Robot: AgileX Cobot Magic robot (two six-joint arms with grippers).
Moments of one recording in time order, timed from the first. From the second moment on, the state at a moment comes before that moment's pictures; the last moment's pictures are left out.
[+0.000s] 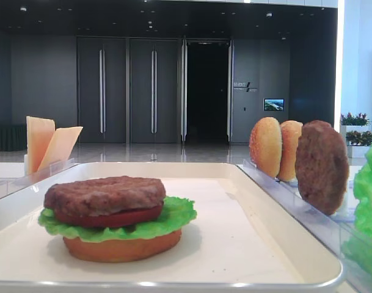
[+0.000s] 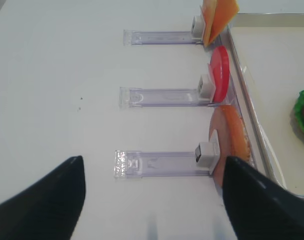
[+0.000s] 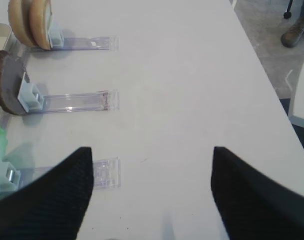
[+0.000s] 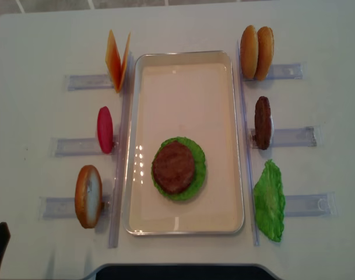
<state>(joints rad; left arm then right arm) -0.05 -0.02 -0.47 0.08 1.11 -0.07 0.00 -0.01 -0.50 -0.03 1.14 -0.01</state>
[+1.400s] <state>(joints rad) -0.05 0.04 -0.47 0.08 1.11 -0.07 0.00 -0.01 -0.50 -0.03 1.14 -0.01</state>
